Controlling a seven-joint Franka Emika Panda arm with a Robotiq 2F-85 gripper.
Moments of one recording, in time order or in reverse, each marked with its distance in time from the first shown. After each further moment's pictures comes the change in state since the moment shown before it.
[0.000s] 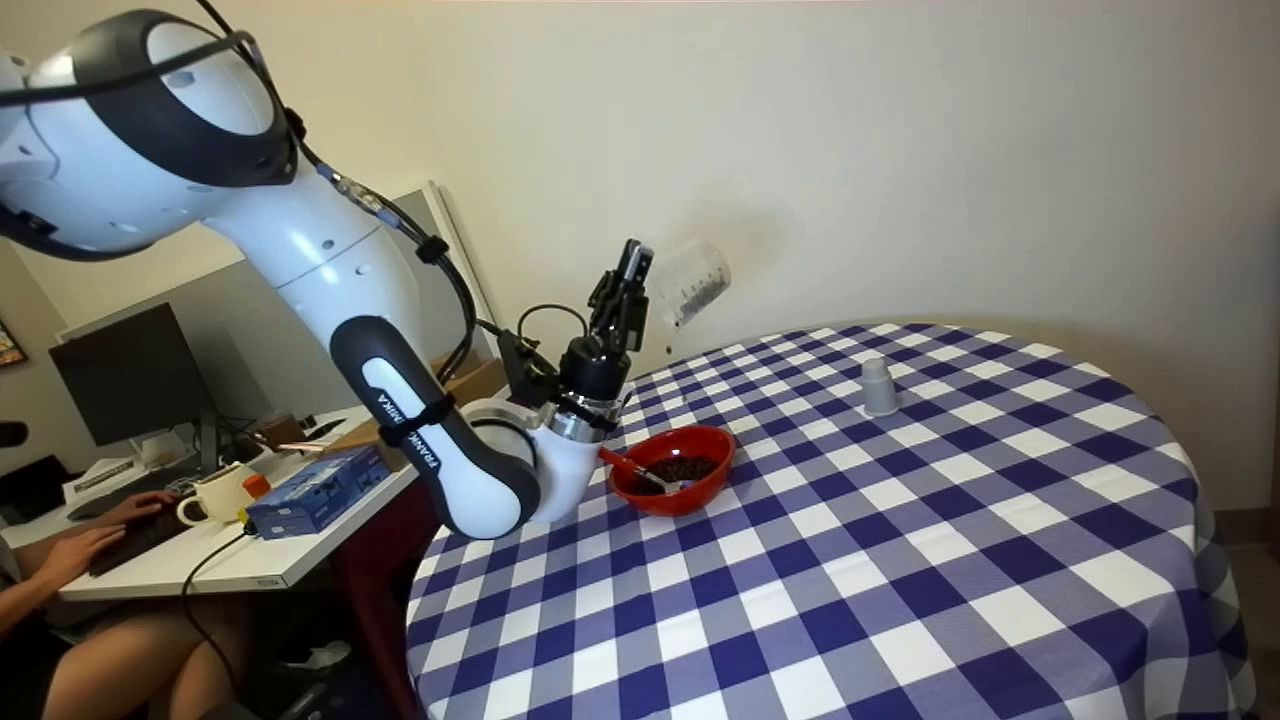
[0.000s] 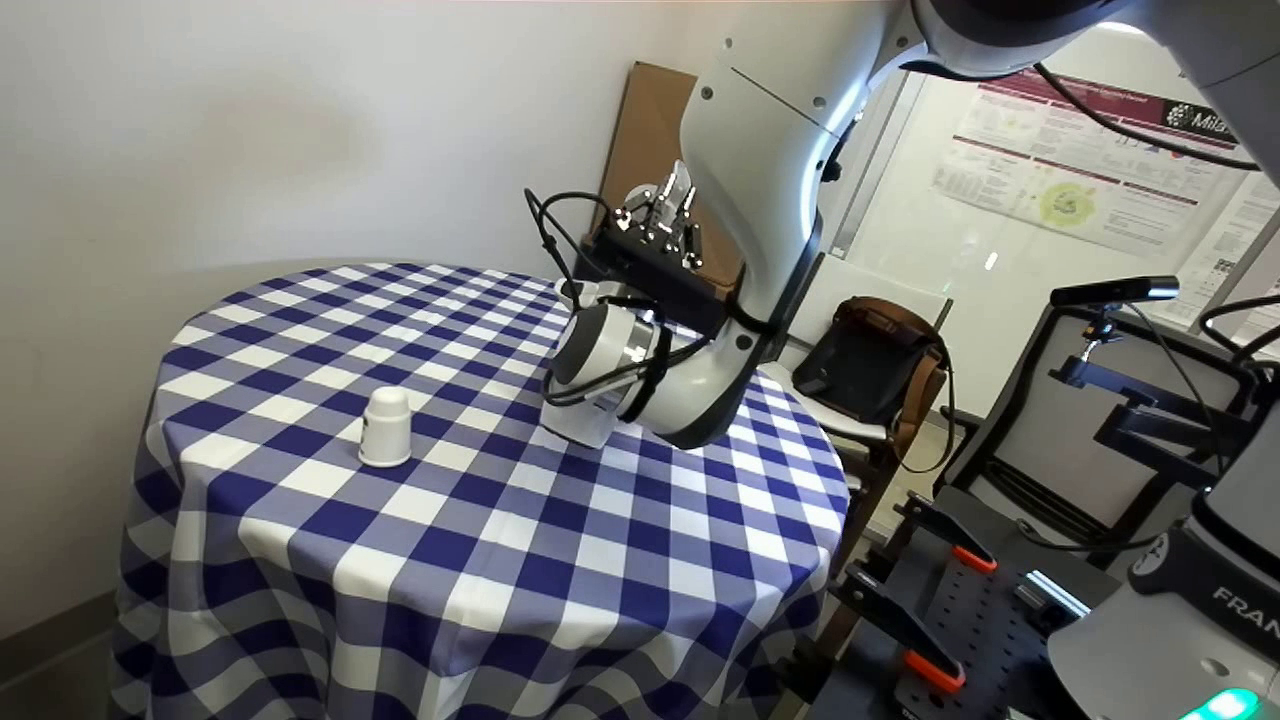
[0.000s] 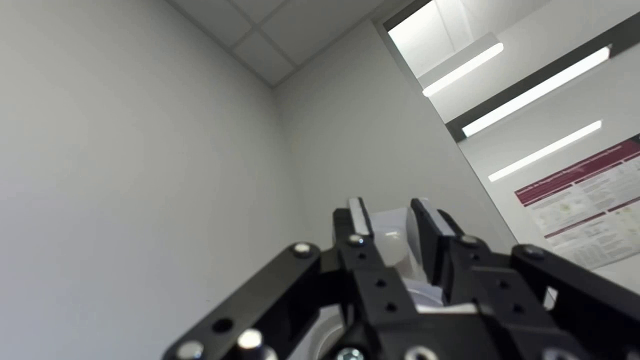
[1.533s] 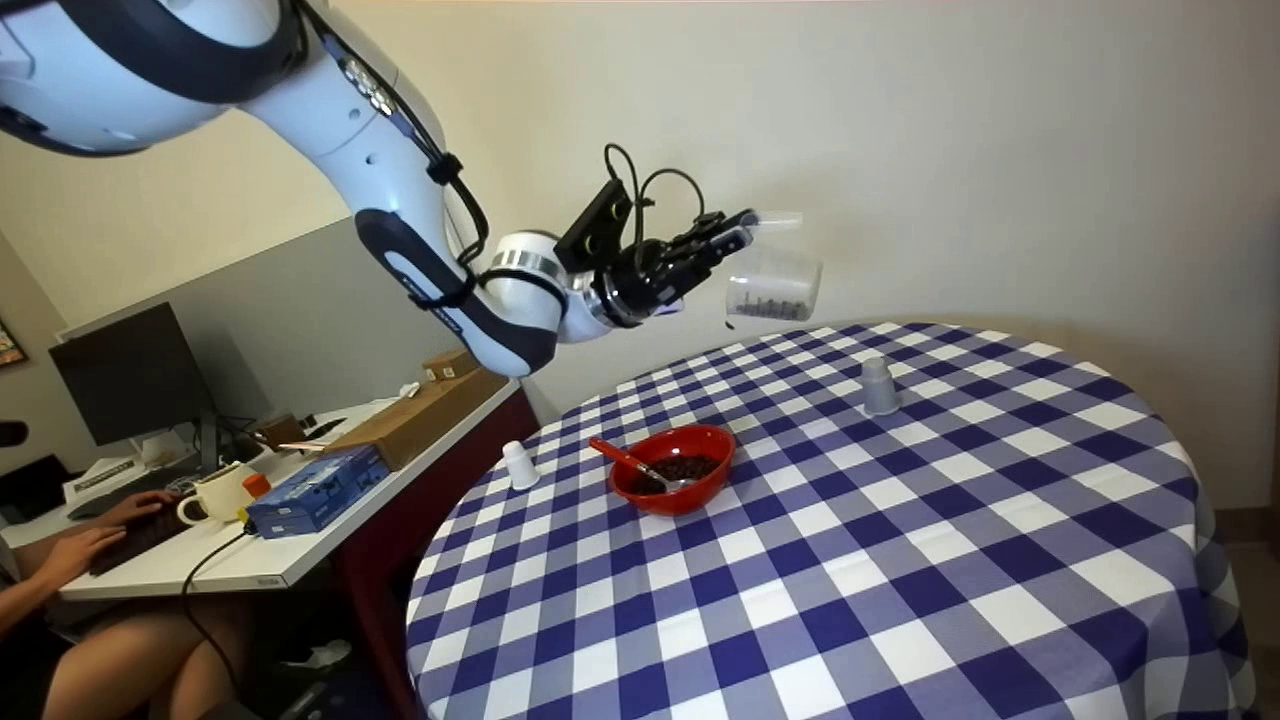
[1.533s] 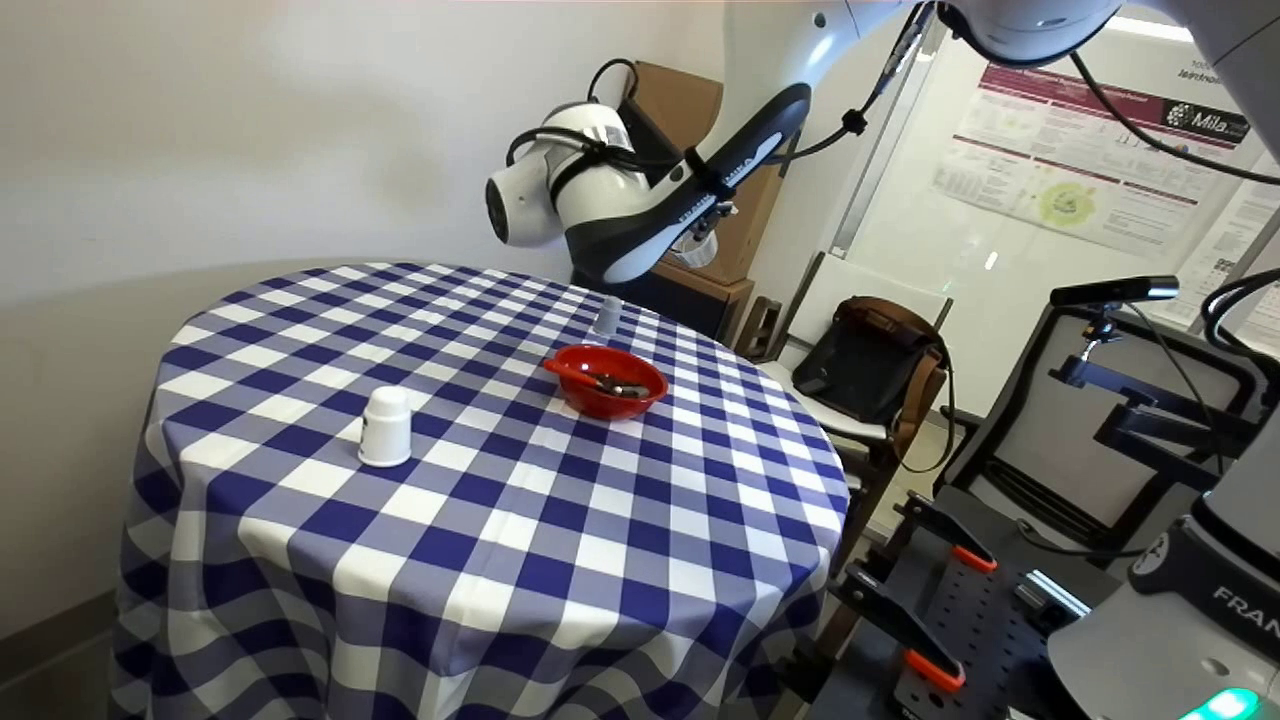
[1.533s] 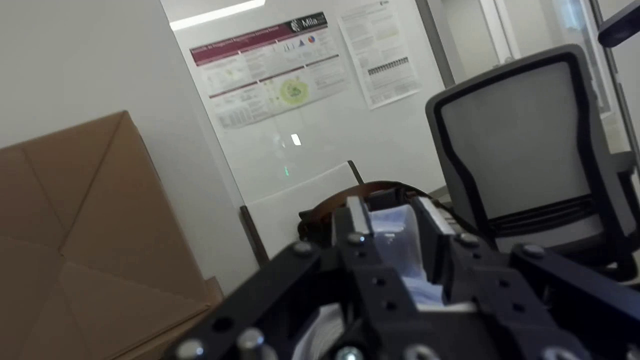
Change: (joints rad) arm -0.285 -0.141 0.208 0.331 0.447 0.306 -0.461
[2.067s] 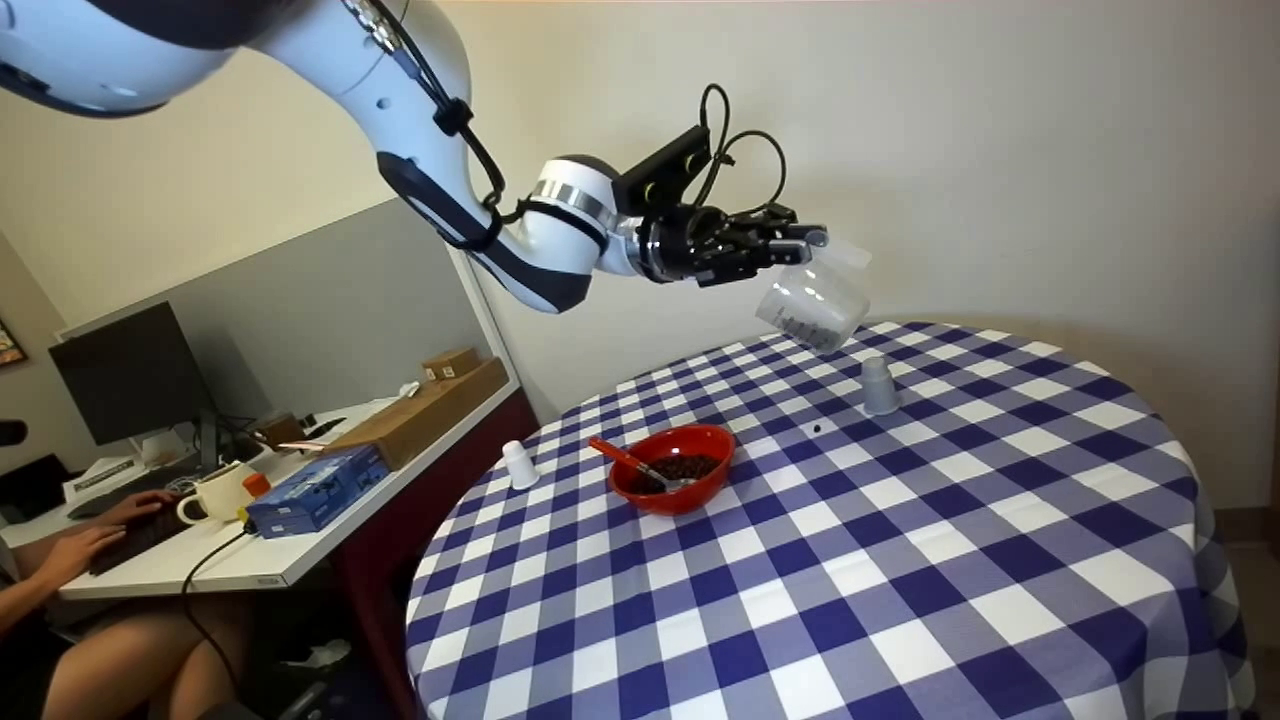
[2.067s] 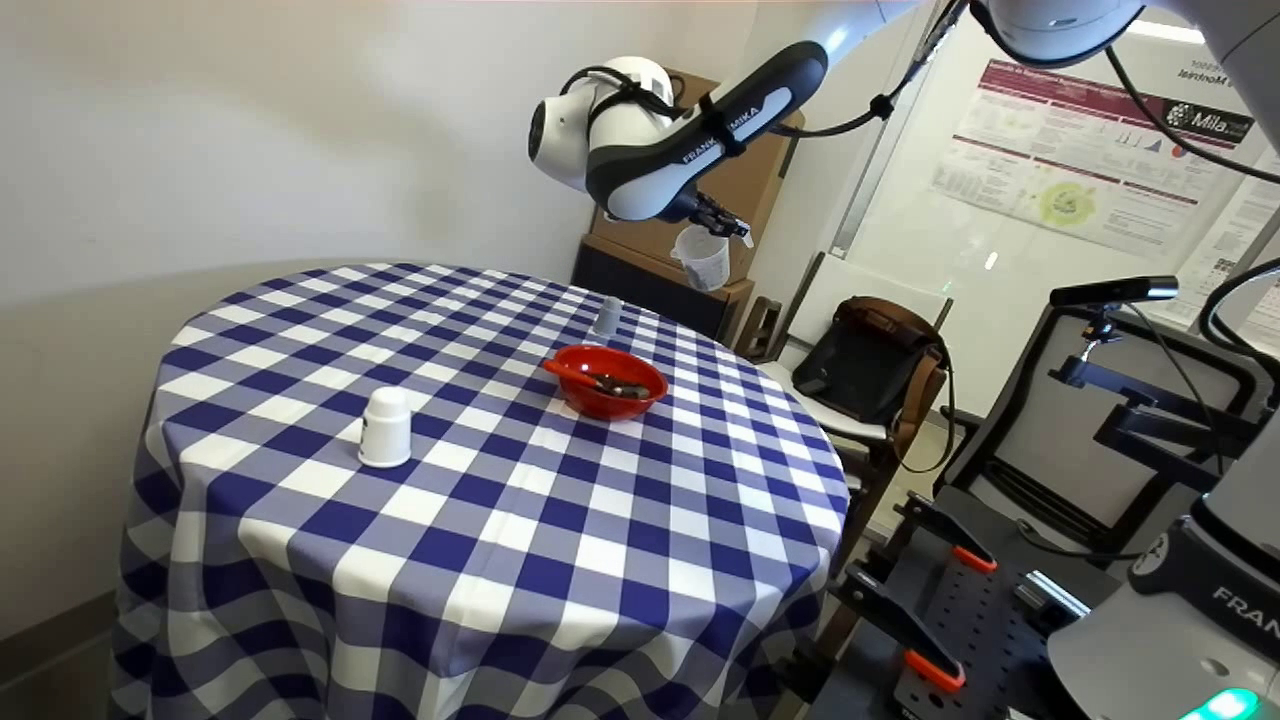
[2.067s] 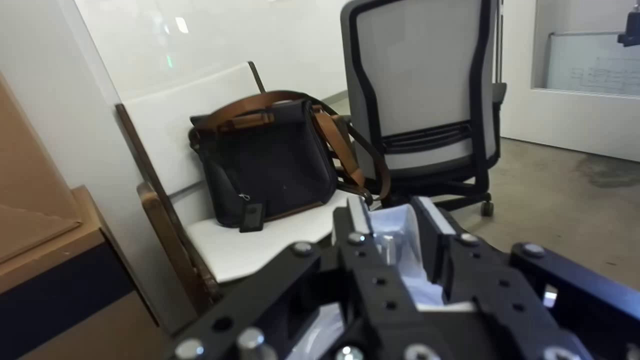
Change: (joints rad) arm -0.117 -0.042 -0.002 0.099 0.249 0.177 -0.220
